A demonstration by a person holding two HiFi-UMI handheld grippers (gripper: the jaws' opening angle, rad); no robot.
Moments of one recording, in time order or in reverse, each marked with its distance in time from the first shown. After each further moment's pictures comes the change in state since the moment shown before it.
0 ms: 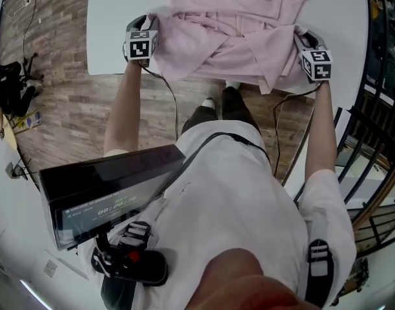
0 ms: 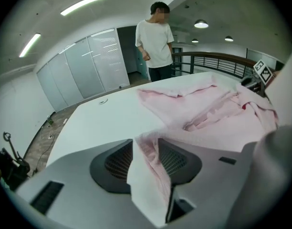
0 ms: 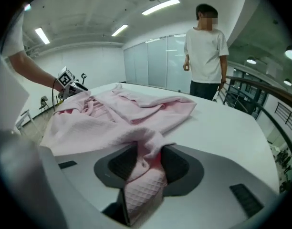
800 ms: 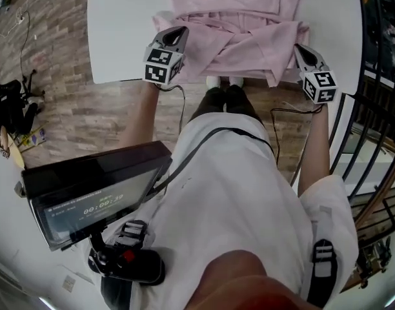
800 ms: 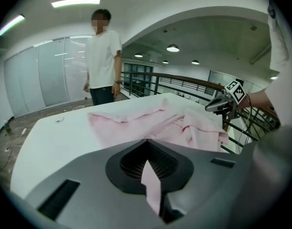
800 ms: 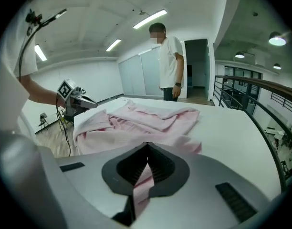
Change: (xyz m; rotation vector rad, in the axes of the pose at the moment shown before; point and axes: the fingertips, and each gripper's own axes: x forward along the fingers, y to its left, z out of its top) left arm -0.070 -0.121 0.055 0.055 -0.197 -0.401; right arm -0.078 0.077 0.021 0.142 -0.115 0.013
